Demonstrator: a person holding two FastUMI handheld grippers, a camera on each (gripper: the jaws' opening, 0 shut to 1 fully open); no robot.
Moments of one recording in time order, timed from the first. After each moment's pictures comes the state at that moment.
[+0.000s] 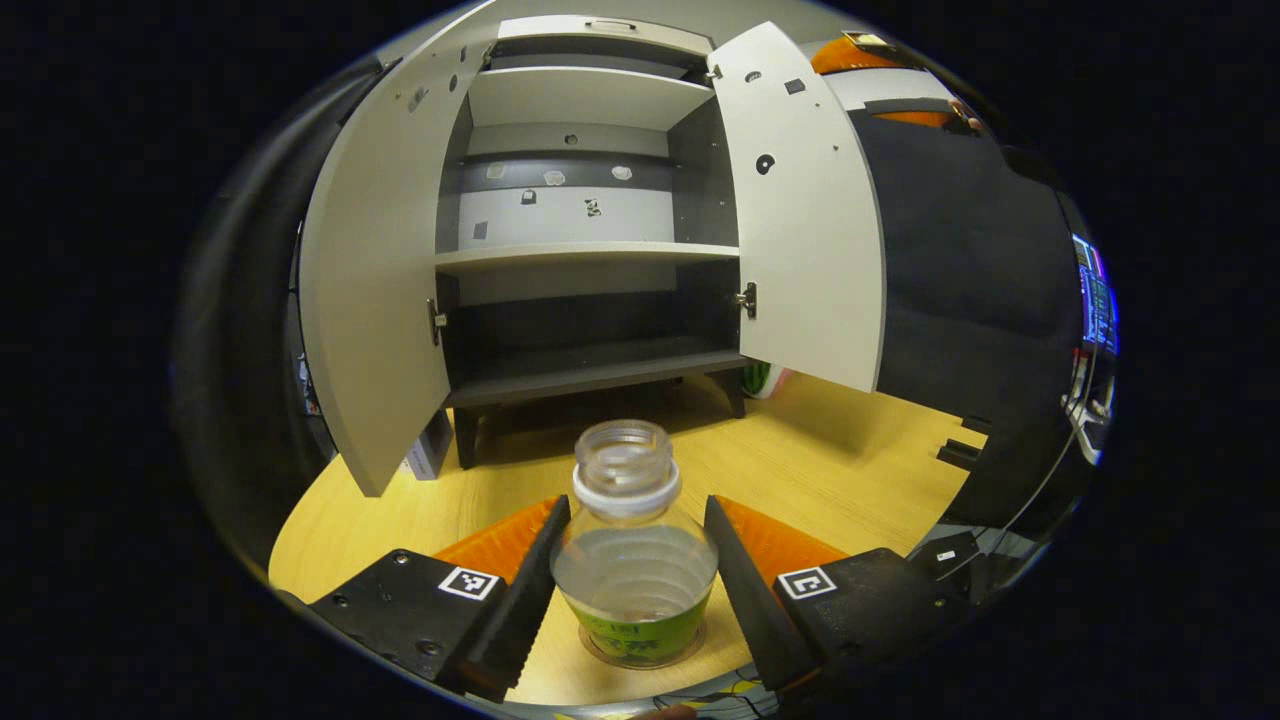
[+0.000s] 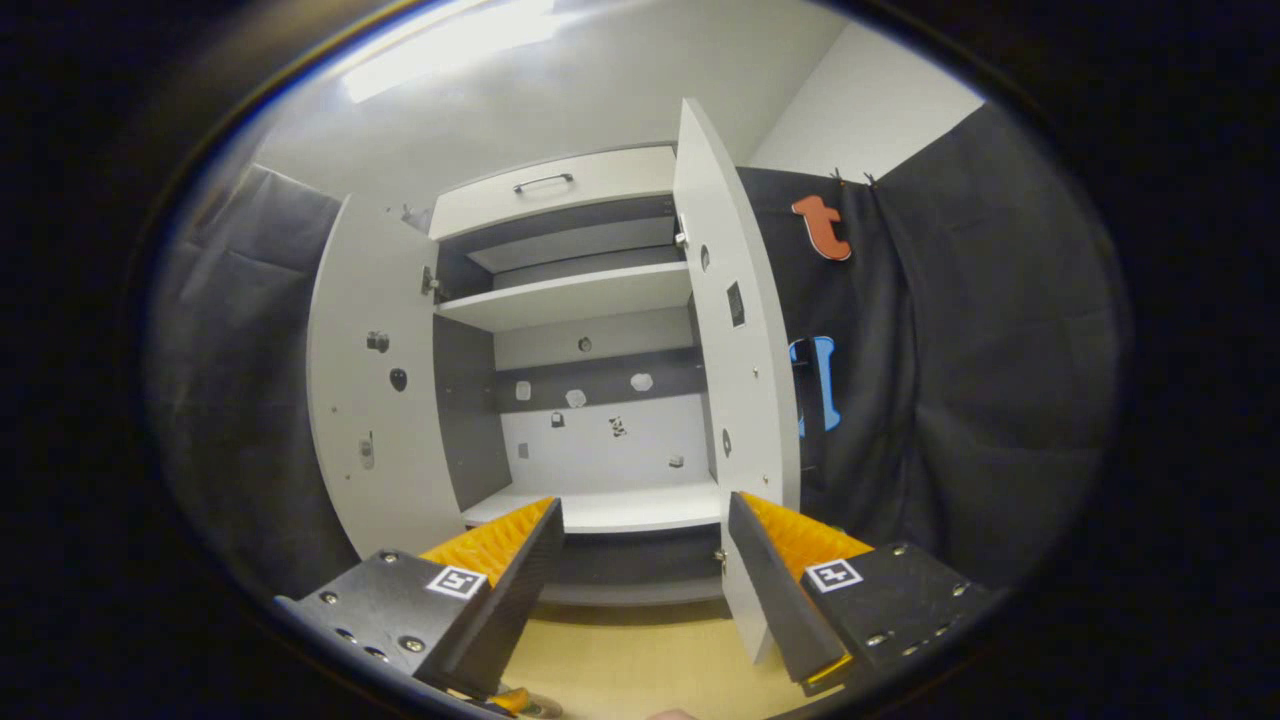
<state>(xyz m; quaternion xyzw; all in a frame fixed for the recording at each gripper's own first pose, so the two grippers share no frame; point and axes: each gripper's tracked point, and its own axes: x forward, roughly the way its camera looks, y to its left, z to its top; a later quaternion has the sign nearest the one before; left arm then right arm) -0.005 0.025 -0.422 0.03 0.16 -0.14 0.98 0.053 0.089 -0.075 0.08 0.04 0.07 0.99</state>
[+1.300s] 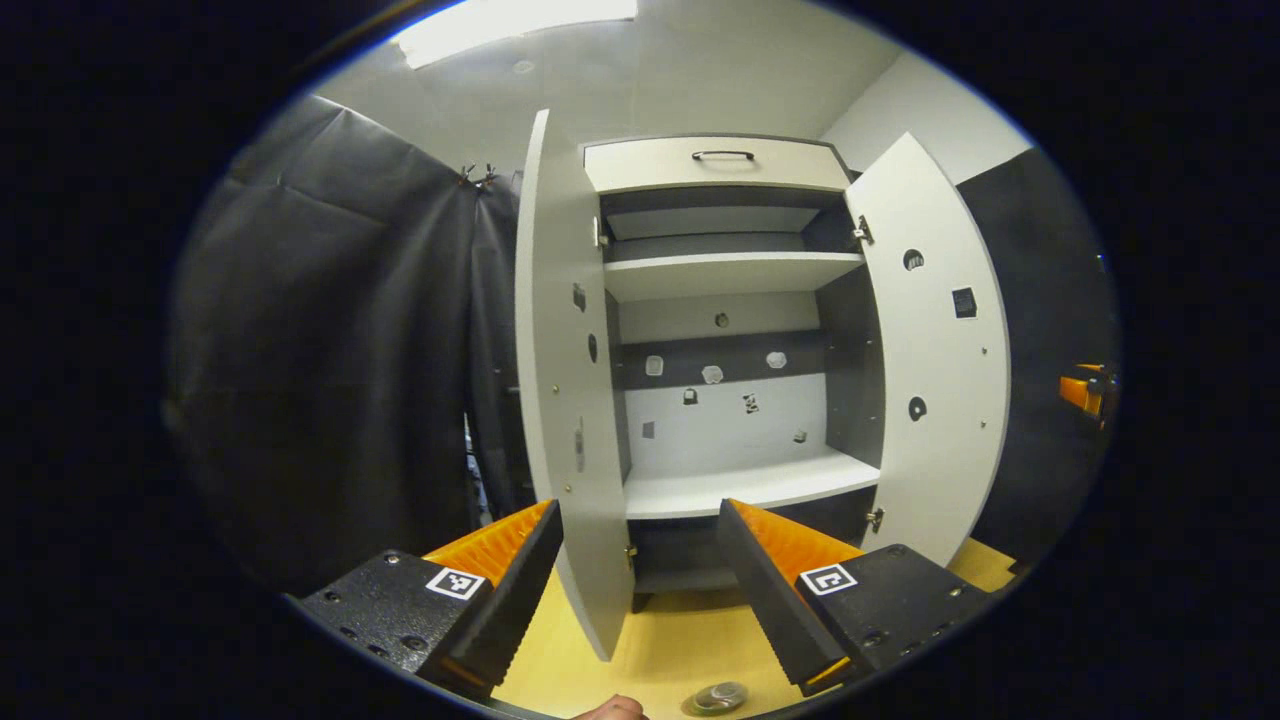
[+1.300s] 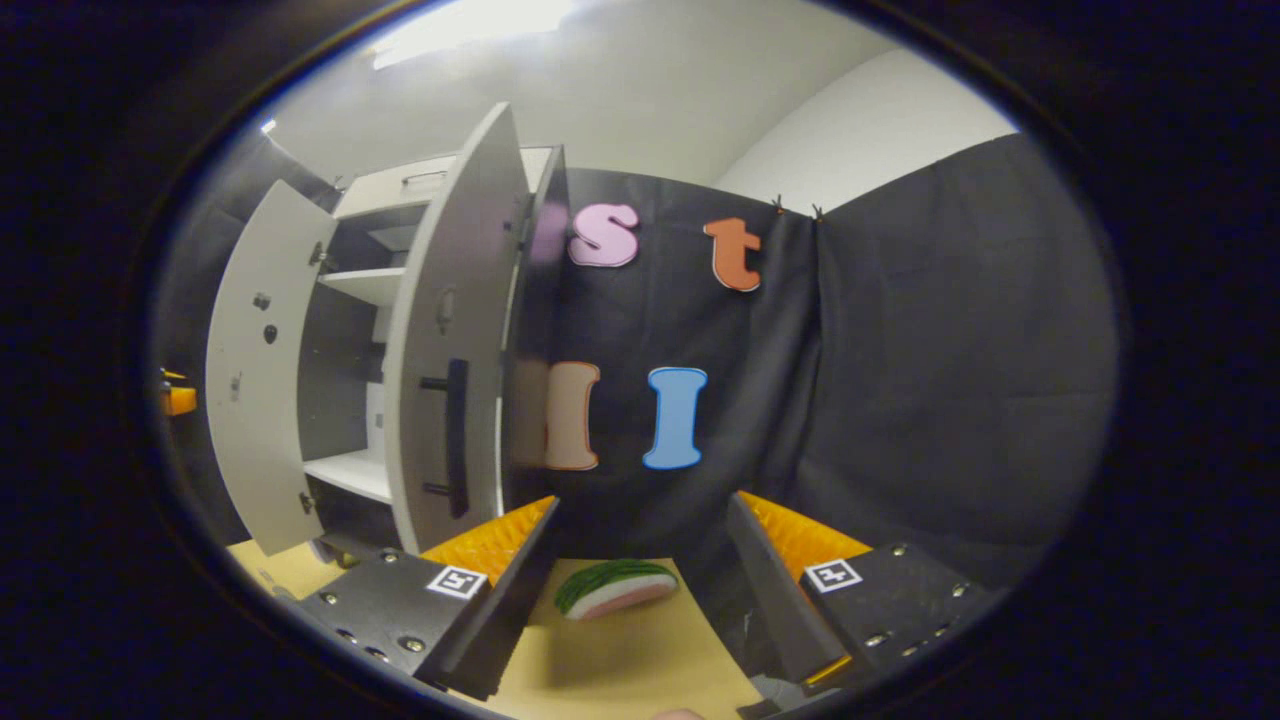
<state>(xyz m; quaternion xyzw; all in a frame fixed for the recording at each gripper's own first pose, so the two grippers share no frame) 0.008 0.117 -0.071 0.06 0.02 0.09 0.99 0.114 -0.211 -0.069 -0.02 0.02 -0.03 1.00</state>
